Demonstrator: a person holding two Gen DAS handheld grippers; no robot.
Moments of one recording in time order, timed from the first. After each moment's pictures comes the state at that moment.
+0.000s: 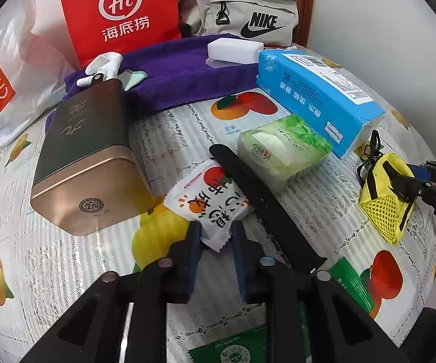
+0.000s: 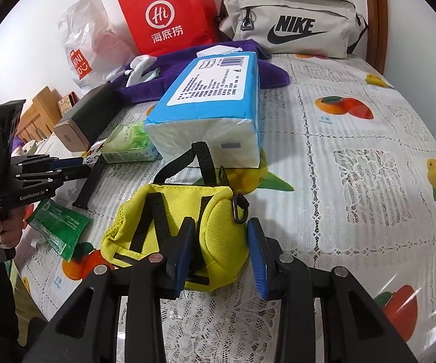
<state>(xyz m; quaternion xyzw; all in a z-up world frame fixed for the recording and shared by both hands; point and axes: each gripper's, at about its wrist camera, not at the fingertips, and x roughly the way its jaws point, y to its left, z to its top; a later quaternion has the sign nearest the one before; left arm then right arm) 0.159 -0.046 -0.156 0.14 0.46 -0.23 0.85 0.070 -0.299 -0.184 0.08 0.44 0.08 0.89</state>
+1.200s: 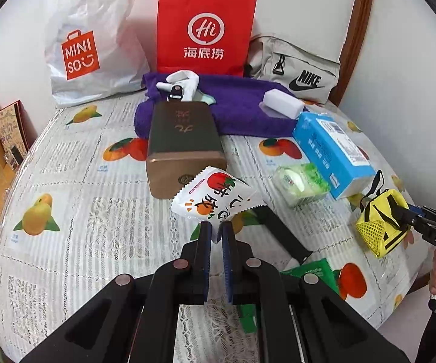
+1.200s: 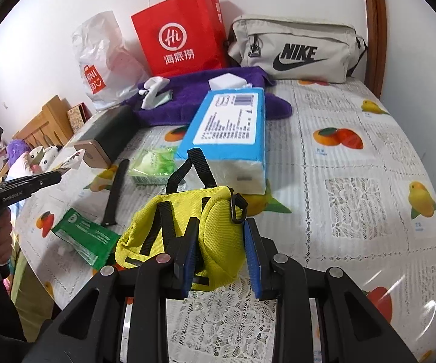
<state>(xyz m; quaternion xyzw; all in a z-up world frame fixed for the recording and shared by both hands) 0.122 0.029 -0.101 0.01 0.42 -0.16 0.89 0.054 -0.297 -0.134 0.07 0.41 0.09 0.91</state>
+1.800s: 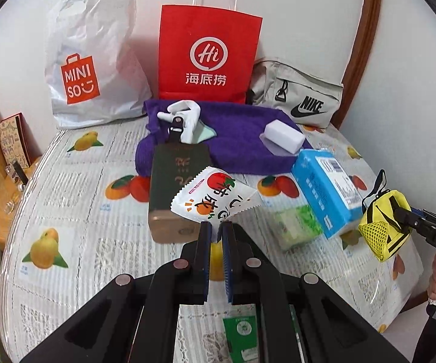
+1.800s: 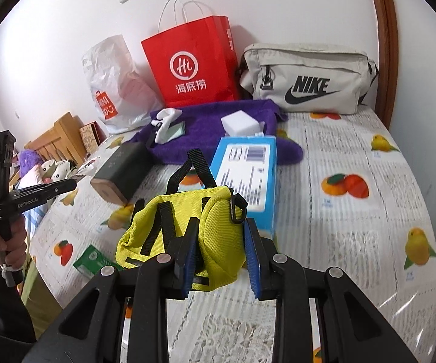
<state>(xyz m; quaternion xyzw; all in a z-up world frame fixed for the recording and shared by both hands) 0.154 0.025 -0.064 -0.01 0.40 -0.15 0.90 0.087 -0.302 -0.087 0.08 0.38 0.11 0.92</state>
